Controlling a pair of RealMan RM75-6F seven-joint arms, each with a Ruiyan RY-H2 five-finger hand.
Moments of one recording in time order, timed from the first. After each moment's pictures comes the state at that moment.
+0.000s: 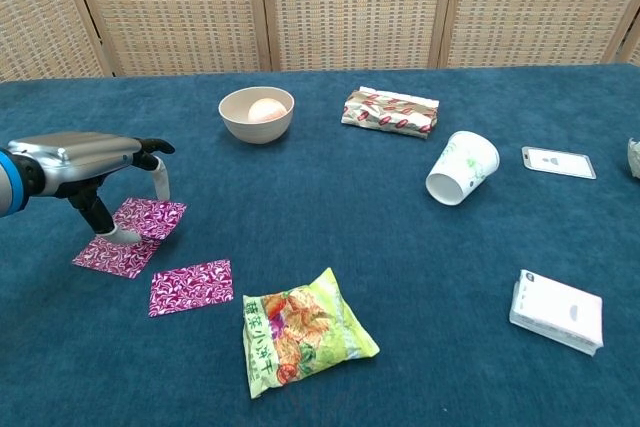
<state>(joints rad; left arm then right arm) -0.75 -1.46 -0.06 -1.58 0.83 0.96 0.57 -0.05 -1.11 0.05 -1.37 -1.56 1.63 0.30</state>
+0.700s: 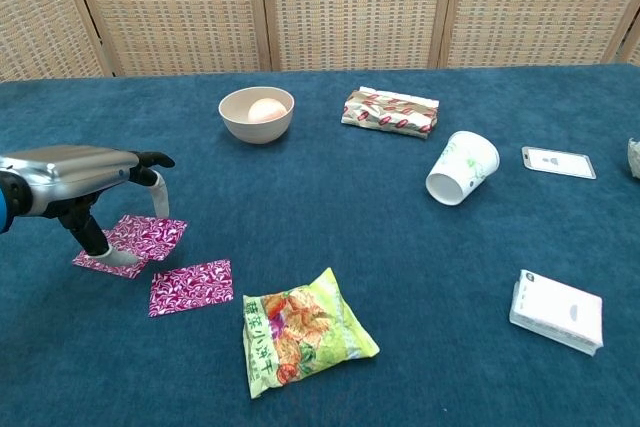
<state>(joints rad) -0.73 -1.45 -0.03 -1.74 0.78 1.06 0.68 -0.05 -1.11 0.05 -1.35 -1.56 1.64 0.32</state>
